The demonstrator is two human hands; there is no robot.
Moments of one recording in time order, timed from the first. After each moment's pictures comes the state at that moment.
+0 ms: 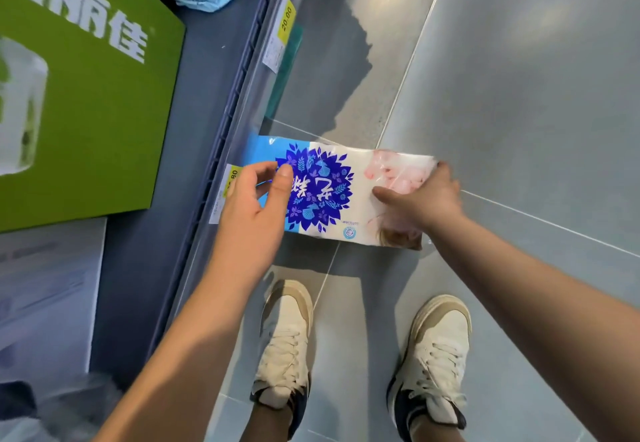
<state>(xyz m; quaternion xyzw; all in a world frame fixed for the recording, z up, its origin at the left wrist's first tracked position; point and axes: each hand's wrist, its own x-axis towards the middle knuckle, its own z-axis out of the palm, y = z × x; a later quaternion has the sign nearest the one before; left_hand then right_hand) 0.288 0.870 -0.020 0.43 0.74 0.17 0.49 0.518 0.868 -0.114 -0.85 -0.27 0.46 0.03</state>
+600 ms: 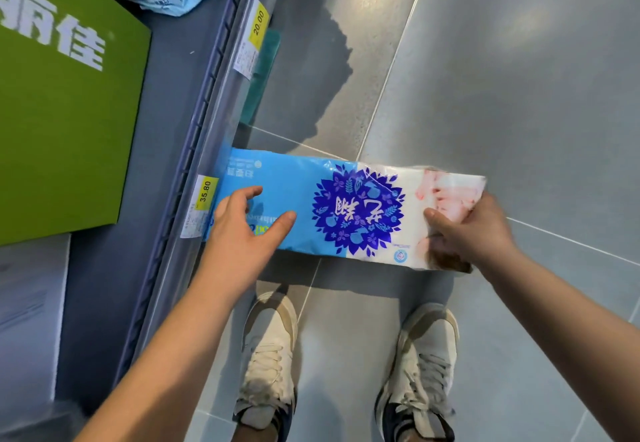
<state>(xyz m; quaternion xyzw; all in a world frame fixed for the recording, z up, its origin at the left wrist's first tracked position) 0.284 0.860 -0.061 0.49 0.75 0.05 0.45 0.623 0.806 -0.158 -0.86 -0.28 0.43 0.04</state>
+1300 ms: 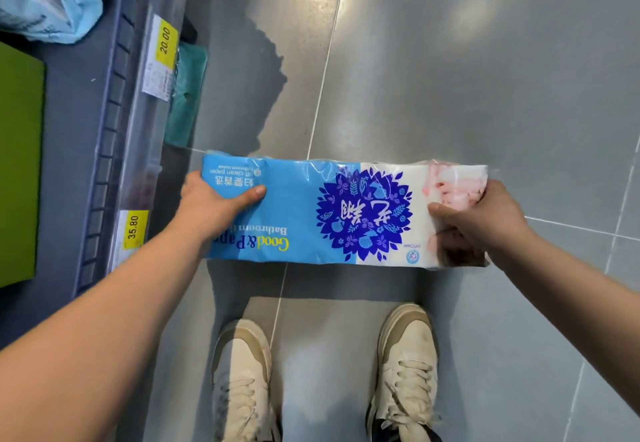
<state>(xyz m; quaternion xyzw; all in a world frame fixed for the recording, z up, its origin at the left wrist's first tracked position) 0.306 0.933 -0.154 0.41 0.77 0.02 0.49 0.690 0.795 -0.157 -0.88 -0.20 0.42 0.10</state>
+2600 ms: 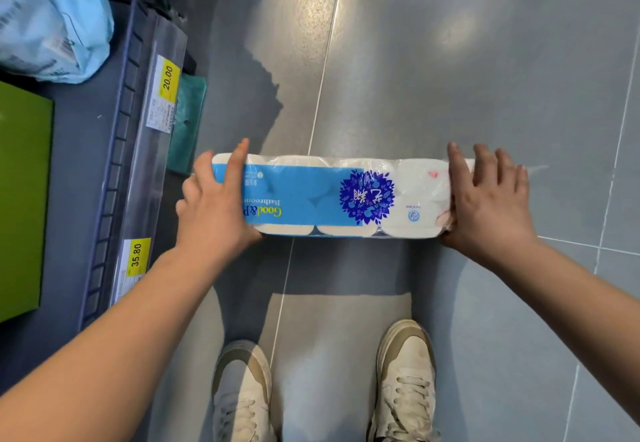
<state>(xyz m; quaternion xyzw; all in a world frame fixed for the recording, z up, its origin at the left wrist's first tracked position) 0.355 0.944 -0.086 0.72 0.63 -0.13 0.26 0.682 0.831 -0.099 -0.80 -0.56 0.17 -0.15</state>
